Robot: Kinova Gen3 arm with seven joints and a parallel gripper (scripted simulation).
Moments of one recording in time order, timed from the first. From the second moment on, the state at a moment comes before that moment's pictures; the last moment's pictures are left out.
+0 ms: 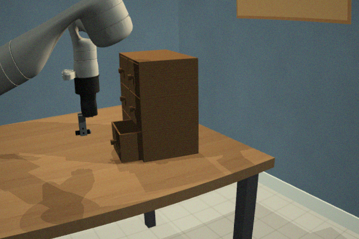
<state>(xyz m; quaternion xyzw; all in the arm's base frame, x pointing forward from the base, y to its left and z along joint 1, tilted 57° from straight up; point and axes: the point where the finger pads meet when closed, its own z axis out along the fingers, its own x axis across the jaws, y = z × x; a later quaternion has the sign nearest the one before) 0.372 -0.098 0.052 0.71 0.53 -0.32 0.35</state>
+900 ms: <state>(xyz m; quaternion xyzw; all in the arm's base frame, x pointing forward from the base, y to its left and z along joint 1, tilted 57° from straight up) 0.374 -0.075 0.067 0.71 0.53 -0.32 0.35</state>
